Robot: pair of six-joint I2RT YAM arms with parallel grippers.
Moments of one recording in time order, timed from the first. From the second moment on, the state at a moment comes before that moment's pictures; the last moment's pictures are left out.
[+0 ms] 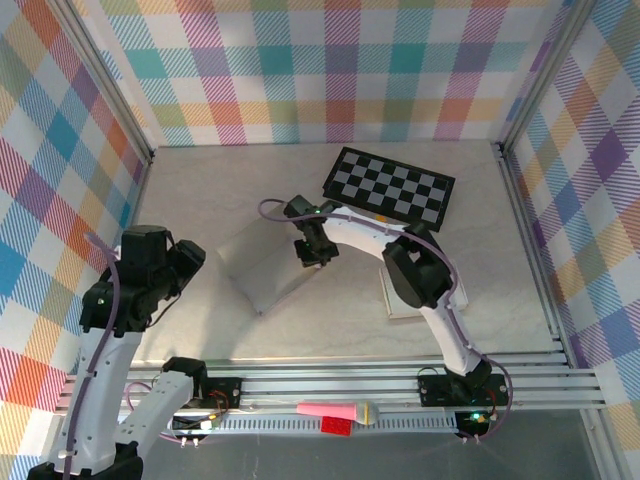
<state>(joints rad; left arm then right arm) -0.14 0.78 1.09 -1.13 -0.06 -0.96 0.80 2.24 1.78 -0.90 0.00 0.51</state>
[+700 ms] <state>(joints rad) -0.14 1.17 1.14 -1.01 0.21 -0.60 0.75 1.93 1.63 -0.95 0.04 0.67</state>
